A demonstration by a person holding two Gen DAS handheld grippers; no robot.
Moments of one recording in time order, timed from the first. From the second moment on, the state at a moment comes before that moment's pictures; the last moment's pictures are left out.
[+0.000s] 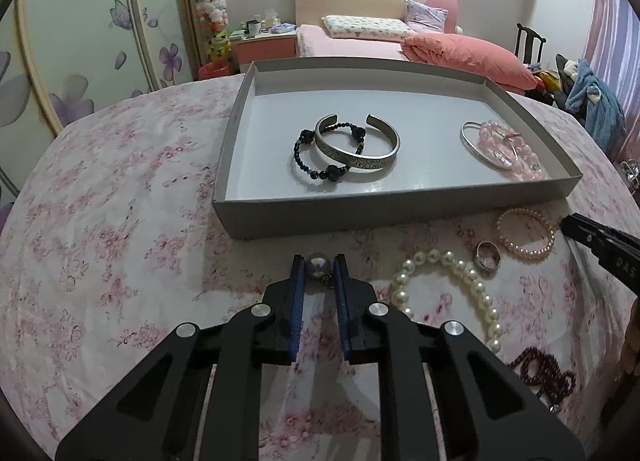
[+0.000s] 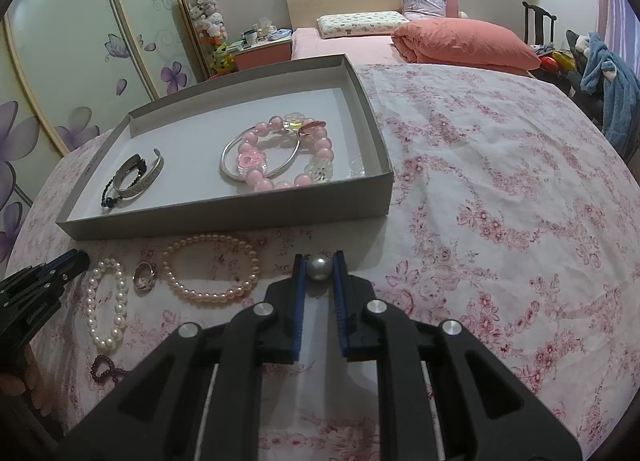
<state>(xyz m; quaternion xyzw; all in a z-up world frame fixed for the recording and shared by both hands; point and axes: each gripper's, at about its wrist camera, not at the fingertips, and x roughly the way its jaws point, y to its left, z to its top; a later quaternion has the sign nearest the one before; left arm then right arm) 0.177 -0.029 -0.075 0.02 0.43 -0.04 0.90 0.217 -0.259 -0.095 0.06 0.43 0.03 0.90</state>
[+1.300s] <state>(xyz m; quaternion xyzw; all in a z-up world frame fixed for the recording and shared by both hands) 0.133 -0.022 -0.029 0.00 0.32 -0.04 0.95 0.169 -0.238 -0.051 0.08 0.33 0.09 0.94</state>
